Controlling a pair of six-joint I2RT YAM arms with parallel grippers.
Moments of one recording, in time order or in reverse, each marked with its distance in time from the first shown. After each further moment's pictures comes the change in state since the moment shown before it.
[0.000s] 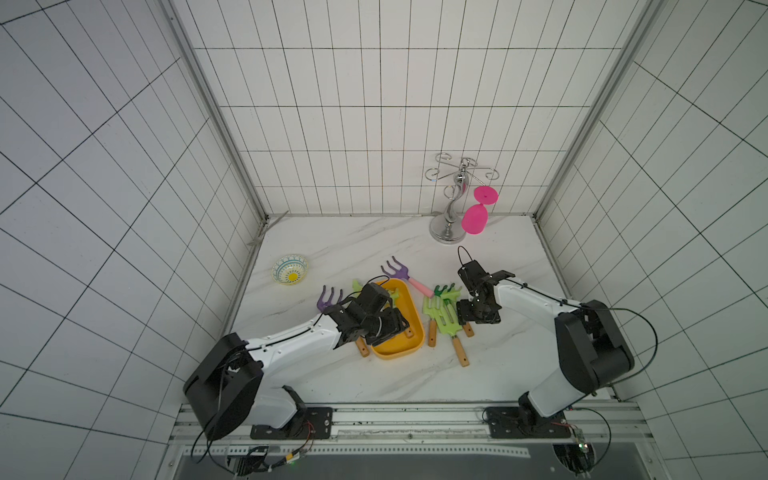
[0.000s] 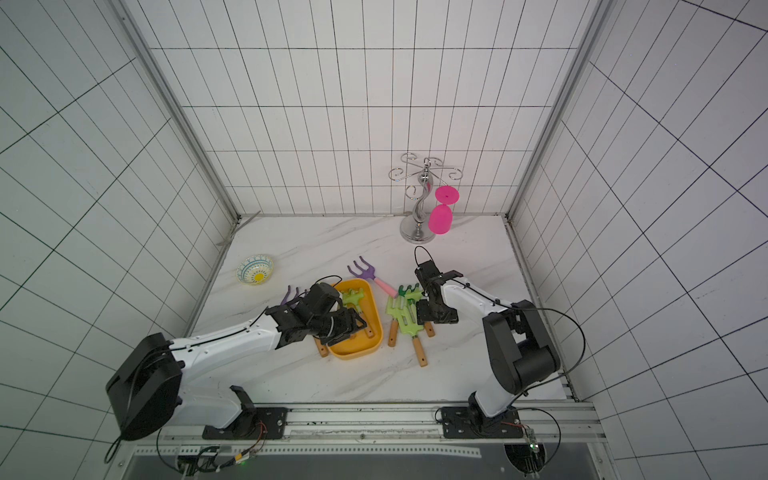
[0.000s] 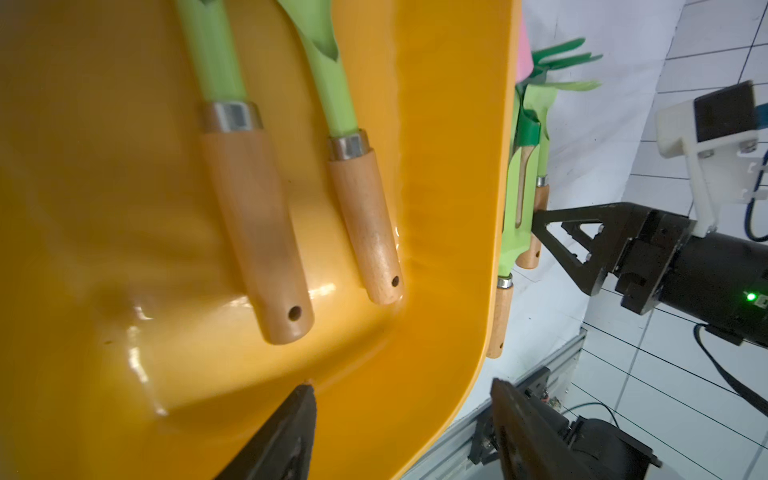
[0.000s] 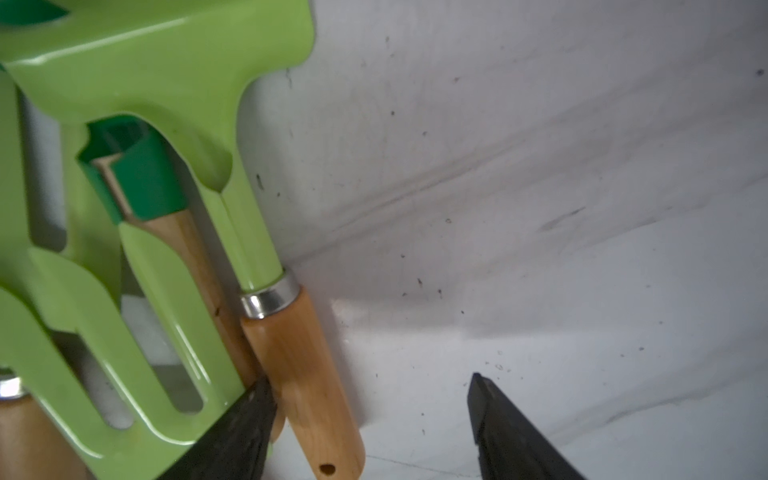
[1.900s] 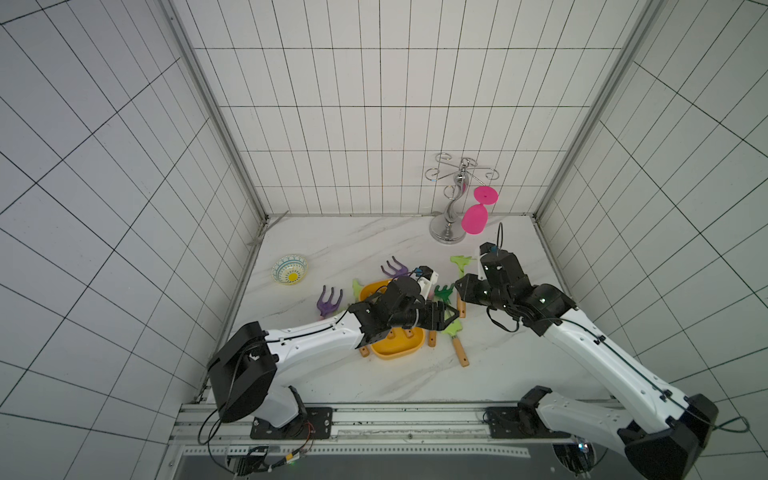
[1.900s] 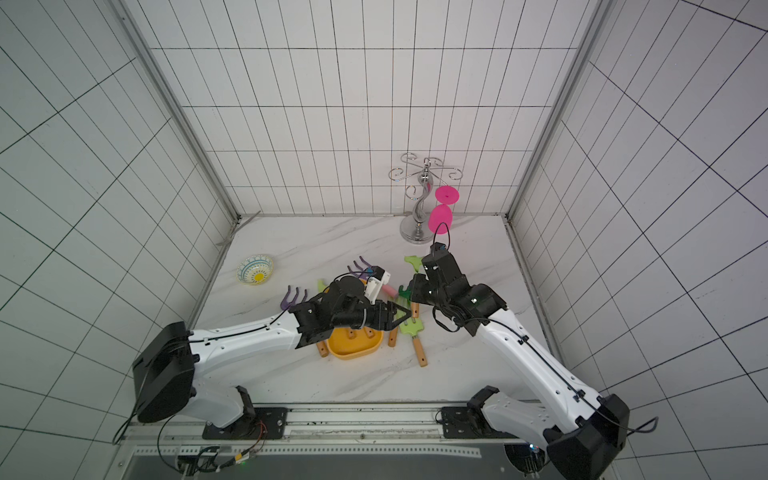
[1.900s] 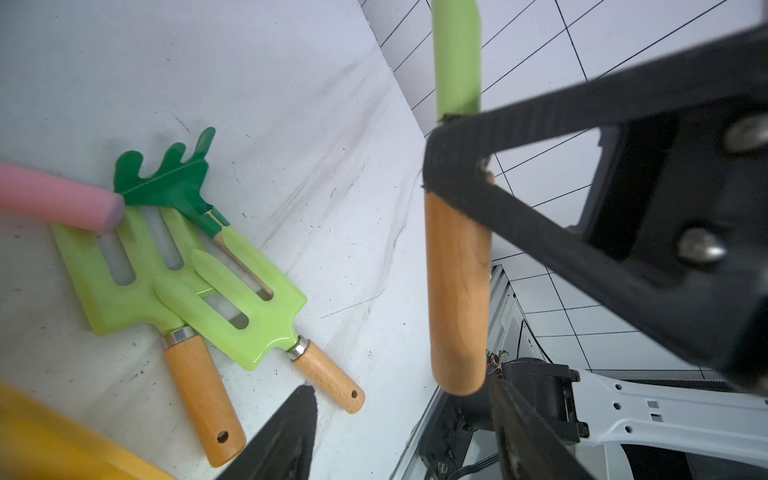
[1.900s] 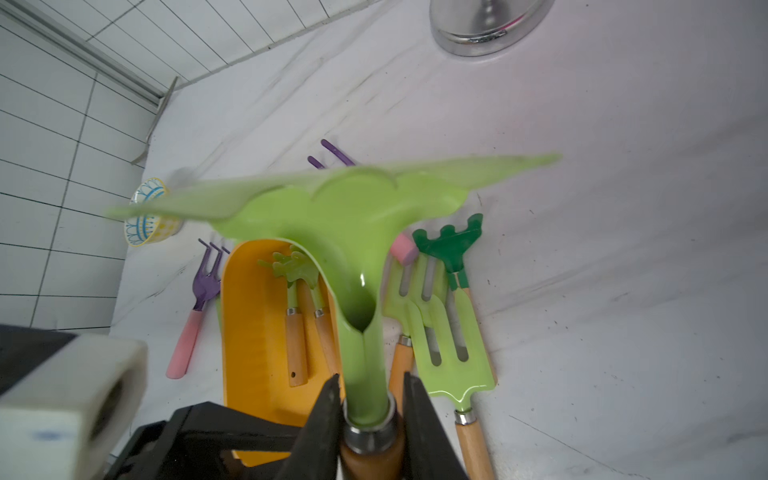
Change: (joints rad) left arm -0.205 0.183 0.174 0.452 0.062 0.311; right arm 0.212 -0.529 0.102 0.099 -0.053 0.291
